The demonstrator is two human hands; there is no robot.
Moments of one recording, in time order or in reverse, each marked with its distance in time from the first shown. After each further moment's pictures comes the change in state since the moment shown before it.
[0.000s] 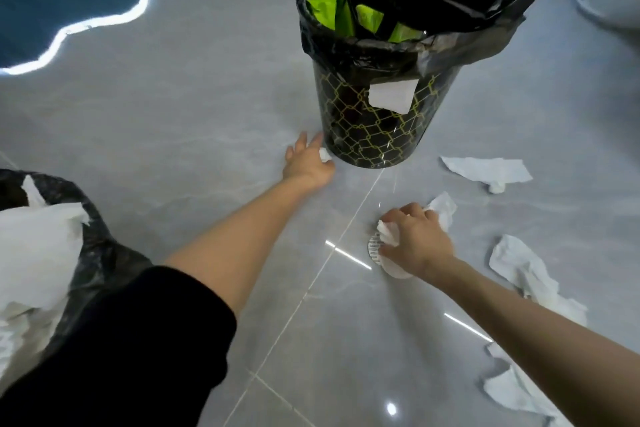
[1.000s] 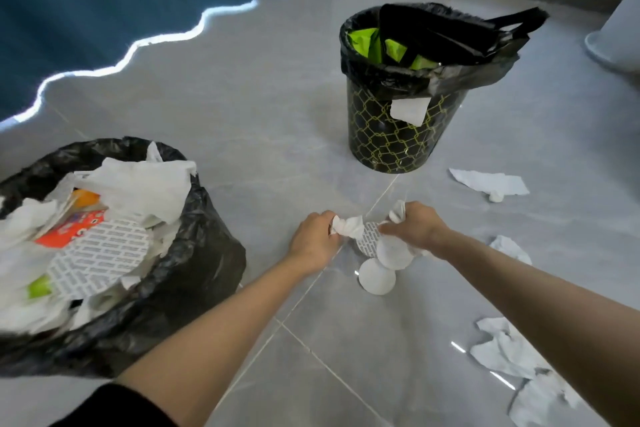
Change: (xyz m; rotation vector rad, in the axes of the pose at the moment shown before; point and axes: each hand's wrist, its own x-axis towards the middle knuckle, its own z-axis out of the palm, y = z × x) left_hand -0.150 -0.048 0.014 -0.040 -0.009 0.061; right_hand -0.034 -0.038 -0.040 0.302 -0.152 0.113
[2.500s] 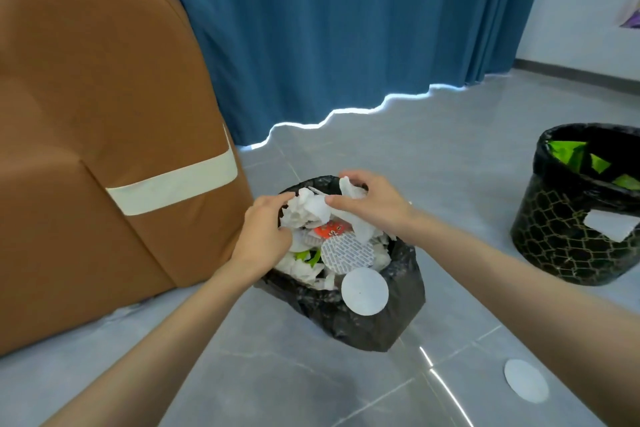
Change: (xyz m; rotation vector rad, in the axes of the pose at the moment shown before) left_hand -0.214 -0.117 -0.253 -0.020 0.632 -0.243; right_hand -0.132 -0.289 0.078 0.199 -0.230 -0.881
